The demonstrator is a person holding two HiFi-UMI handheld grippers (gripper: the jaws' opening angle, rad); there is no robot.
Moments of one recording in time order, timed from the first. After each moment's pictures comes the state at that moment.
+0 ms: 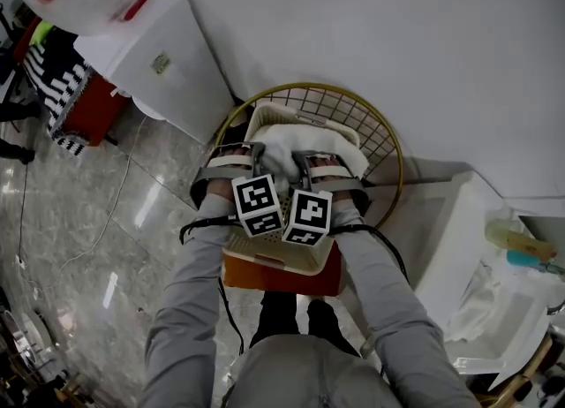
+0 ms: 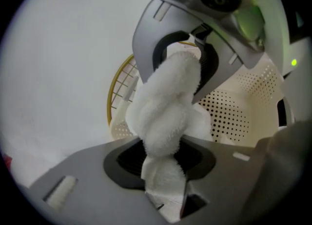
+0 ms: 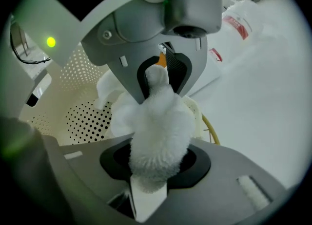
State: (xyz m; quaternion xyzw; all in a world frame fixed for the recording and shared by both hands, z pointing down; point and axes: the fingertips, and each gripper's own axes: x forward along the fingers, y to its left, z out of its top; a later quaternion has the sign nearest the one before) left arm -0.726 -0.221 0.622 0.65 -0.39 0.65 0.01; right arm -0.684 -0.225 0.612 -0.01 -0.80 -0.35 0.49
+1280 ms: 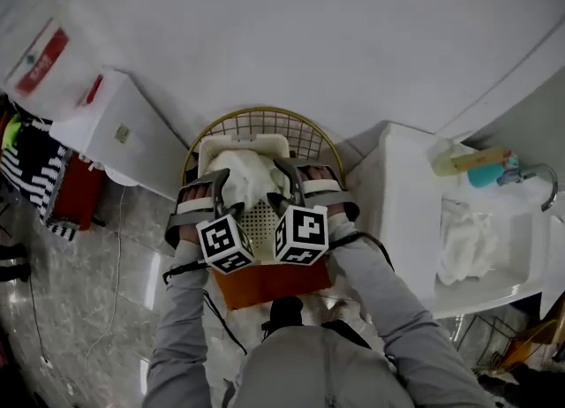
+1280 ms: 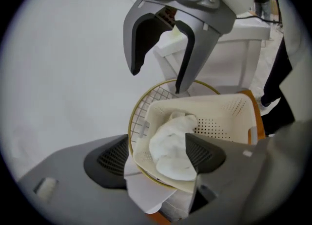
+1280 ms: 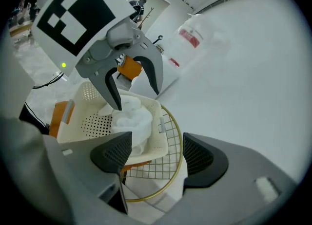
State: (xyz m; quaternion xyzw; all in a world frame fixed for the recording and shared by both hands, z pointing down) left arm -0.647 -0.186 0.514 0.70 -0.39 0.59 -0.11; right arm -0.591 -0.206 0.470 0.15 -0.83 -0.29 0.45
